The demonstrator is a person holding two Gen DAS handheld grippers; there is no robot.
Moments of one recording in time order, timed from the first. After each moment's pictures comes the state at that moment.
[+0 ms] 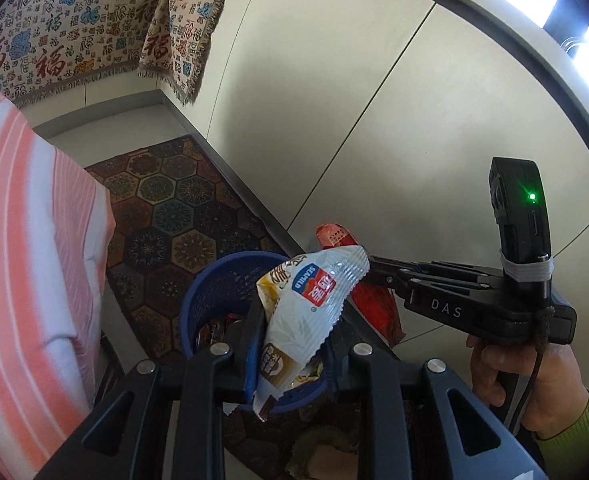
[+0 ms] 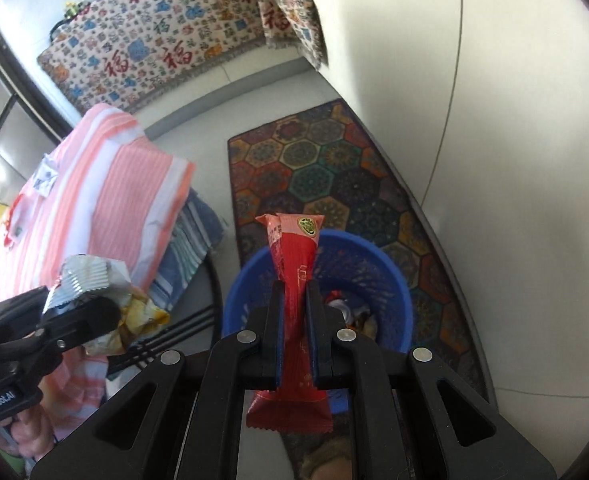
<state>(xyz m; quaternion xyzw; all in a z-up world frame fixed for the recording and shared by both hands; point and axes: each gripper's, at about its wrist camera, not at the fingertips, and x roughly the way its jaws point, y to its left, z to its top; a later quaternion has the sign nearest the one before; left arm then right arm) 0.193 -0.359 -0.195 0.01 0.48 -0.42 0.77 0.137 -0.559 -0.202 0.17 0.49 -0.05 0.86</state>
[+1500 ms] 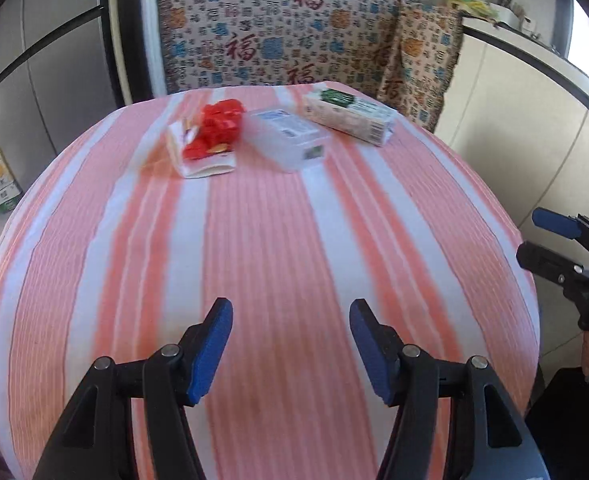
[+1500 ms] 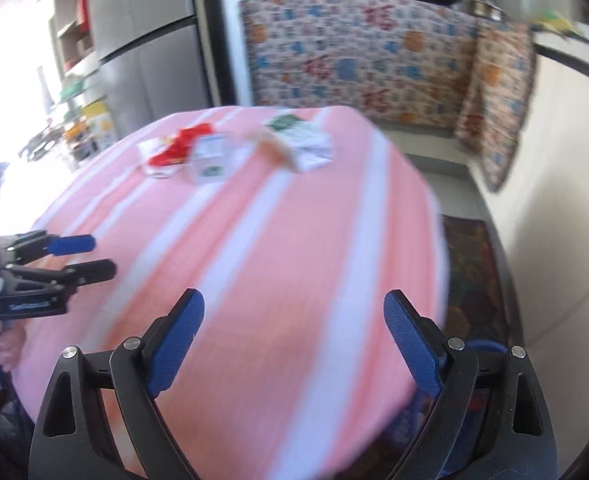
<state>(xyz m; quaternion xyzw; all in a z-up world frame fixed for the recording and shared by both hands) 0.189 0.026 -0.157 0.02 0.44 -0.13 0.89 0.169 -0.216 -0.130 -0.04 0.38 0.16 0.91</state>
